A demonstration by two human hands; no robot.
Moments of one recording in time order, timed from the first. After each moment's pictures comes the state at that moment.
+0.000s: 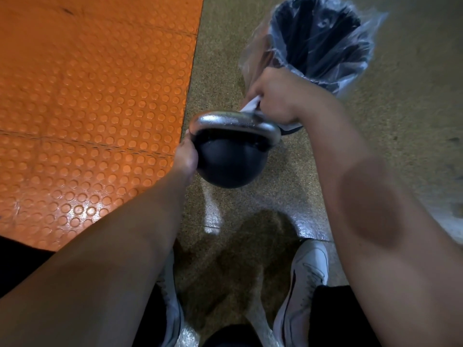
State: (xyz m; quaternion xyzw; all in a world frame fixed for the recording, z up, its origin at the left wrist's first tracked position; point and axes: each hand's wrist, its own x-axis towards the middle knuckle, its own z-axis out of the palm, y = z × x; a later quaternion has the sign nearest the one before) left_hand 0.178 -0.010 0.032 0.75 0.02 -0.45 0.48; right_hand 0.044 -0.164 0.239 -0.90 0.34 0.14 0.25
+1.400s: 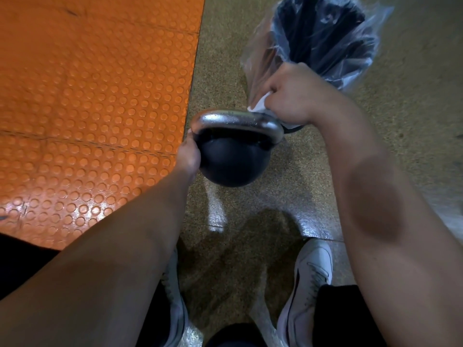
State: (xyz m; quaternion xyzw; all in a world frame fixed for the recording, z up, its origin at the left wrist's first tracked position) left_hand 0.174 -0.009 0.044 0.76 0.01 -0.43 0.48; right_hand 0.029 -0.161 0.249 -0.88 0.37 0.09 0.27
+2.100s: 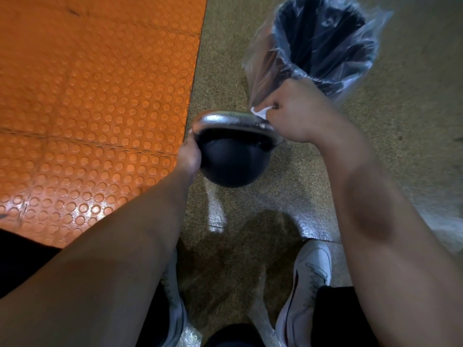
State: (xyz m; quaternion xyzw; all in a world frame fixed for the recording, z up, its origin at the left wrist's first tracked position) left_hand 0.172 -0.010 0.045 0.76 0.01 -0.43 0.48; right_hand 0.016 -0.138 0.249 -0.88 0.40 0.07 0.26
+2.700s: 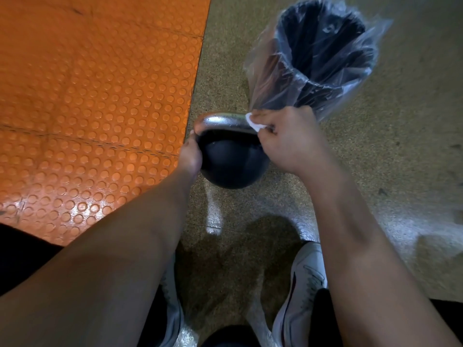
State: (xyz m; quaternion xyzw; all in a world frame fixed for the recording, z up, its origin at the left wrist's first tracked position) left_hand 0.171 -0.012 0.042 0.76 0.01 -0.42 0.49; right_hand 0.005 -0.096 0.236 -0.86 0.42 -0.01 0.27
